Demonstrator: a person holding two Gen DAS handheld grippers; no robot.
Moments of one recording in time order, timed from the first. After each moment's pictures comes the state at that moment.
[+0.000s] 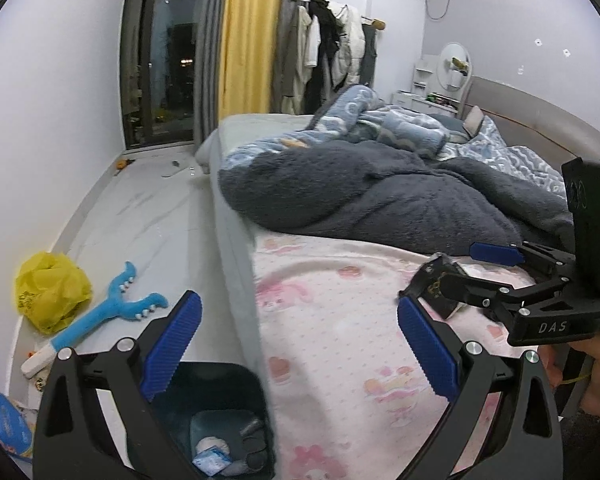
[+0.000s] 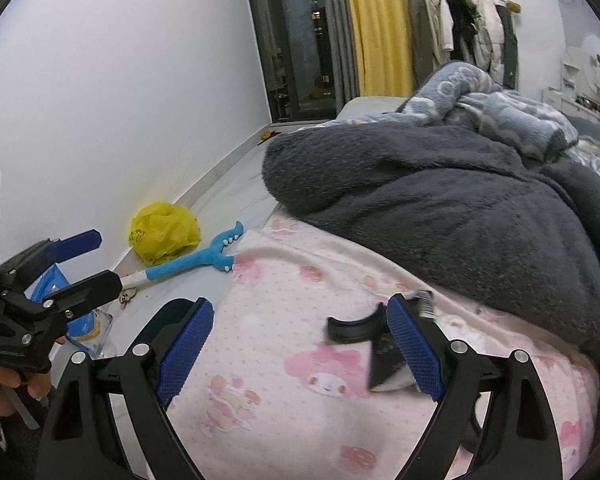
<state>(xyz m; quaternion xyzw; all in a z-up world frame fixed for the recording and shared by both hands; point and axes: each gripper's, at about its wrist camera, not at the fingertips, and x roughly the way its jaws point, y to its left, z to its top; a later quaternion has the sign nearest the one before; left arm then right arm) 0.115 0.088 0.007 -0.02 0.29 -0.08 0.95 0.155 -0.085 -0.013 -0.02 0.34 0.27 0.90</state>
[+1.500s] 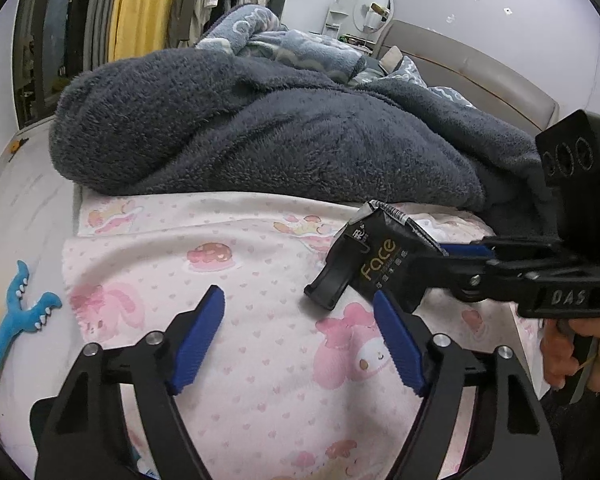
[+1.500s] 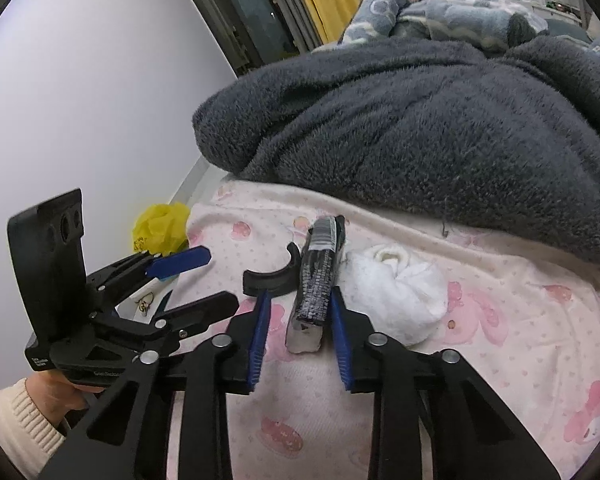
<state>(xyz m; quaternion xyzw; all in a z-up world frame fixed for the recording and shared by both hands) 0.207 0.004 -0.070 -0.02 0.38 -0.26 0.89 0.194 -0.152 -0.065 0.08 0.43 0.26 0.86</state>
